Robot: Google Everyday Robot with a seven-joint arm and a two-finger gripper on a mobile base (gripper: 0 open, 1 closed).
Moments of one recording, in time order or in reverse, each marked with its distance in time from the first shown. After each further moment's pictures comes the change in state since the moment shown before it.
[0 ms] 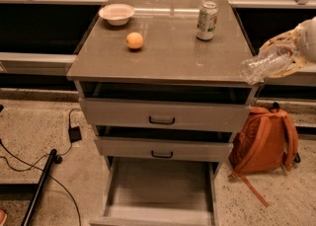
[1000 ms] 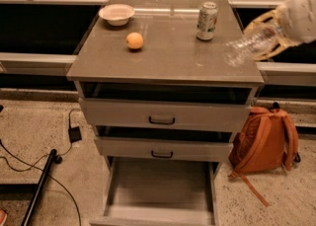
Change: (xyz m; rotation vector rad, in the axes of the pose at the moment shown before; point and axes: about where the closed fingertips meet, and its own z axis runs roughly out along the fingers) arm -0.018 -0.048 0.010 -0.011 -0.055 0.011
